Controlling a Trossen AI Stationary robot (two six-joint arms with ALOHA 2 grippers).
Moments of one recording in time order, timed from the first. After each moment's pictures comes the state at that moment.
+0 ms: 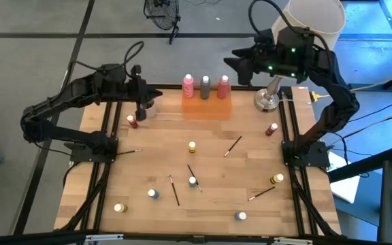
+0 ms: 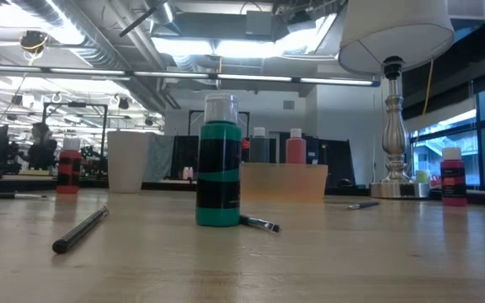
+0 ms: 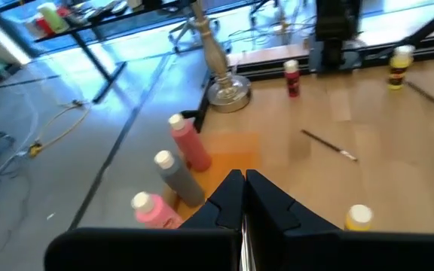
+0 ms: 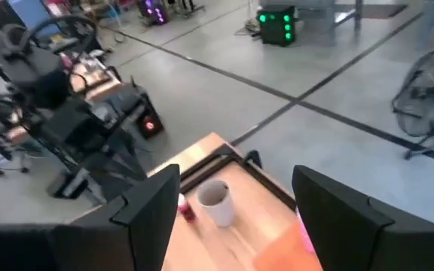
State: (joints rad) left arm 0.34 1.04 1.37 -0.77 -0.03 0.30; right arm -0.24 1.61 2.35 -1.05 0.21 0.37
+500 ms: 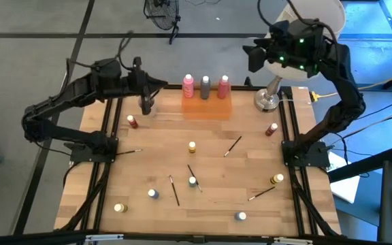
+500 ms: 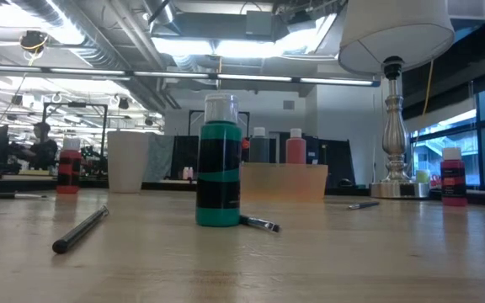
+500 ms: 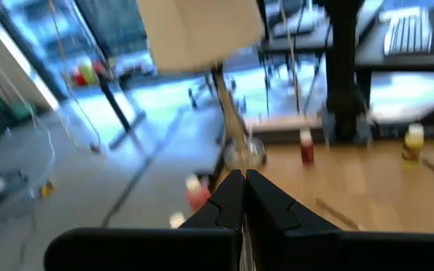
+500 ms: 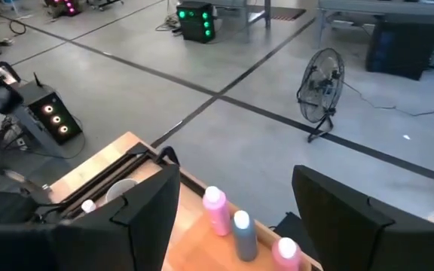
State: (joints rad) left arm 0.35 1.06 1.38 -0.53 -0.03 0.26; right arm -0.37 1.56 2.36 -1.19 0.33 0.33
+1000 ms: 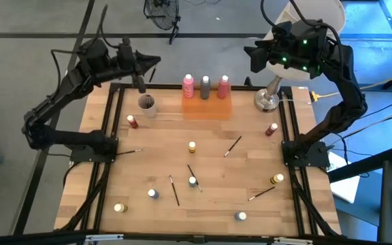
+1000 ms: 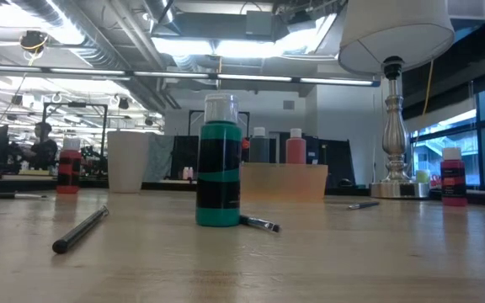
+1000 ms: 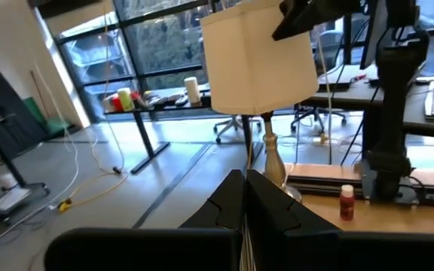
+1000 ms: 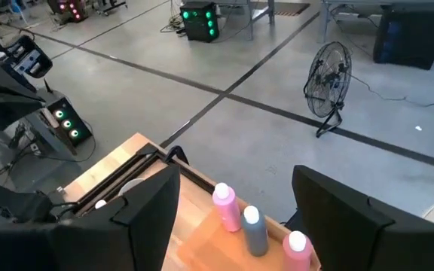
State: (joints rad) left arm 0.65 1.06 1.40 -0.38 0.21 0.19; right arm -0.37 1.55 2.36 -1.21 0.33 0.38
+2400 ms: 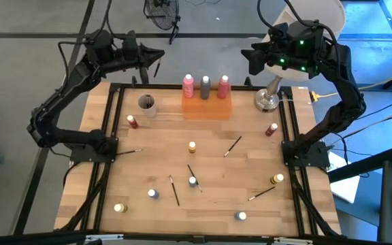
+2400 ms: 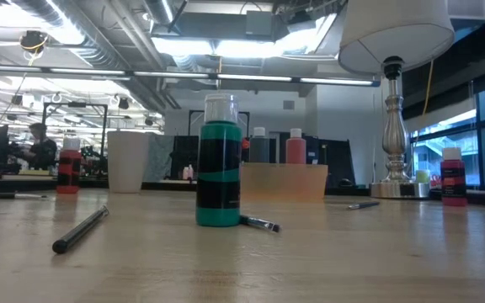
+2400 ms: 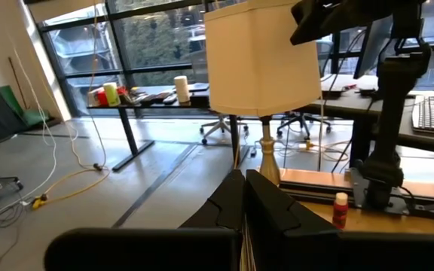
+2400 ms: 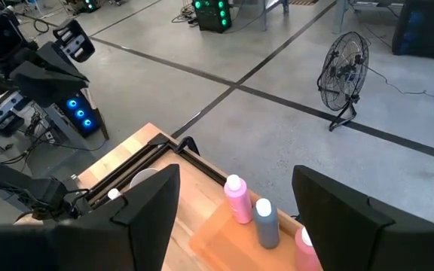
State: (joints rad) left arm 0.79 1.15 1.42 -0.31 0.39 0.13; right arm -0.37 1.56 2.36 -1.21 0.28 0.38
